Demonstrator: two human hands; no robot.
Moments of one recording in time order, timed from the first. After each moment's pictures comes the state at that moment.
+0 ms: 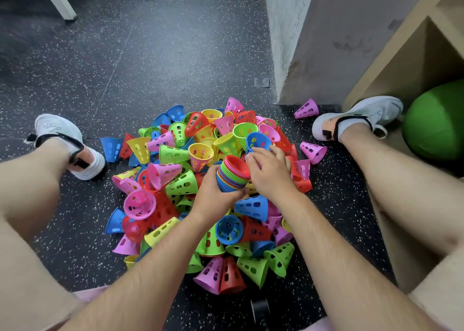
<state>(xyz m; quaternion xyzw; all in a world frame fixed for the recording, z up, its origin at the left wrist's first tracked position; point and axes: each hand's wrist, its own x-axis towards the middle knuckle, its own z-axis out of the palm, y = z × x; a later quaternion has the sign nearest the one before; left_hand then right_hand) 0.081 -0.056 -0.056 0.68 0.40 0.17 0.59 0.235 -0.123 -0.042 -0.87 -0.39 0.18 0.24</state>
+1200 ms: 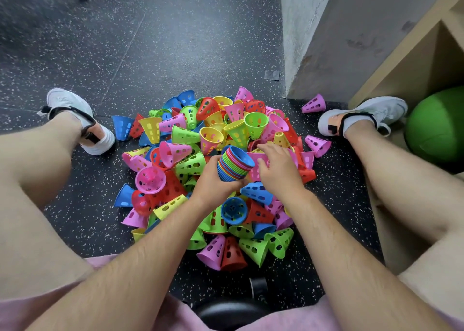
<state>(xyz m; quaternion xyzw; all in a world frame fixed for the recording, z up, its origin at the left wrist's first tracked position) 0.049 -0.060 -0.055 0.69 0.41 0.15 0.58 0.212 -0.147 -0.038 -0.84 -0.45 0.14 0.25</state>
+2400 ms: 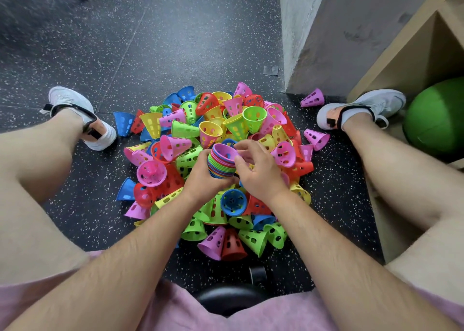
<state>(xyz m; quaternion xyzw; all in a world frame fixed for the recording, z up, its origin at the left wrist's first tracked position) 0.027 -0.057 -0.056 0.70 0.42 0.16 0.56 0.164 -0.153 -0.024 -0.73 -0.46 0.21 0.45</state>
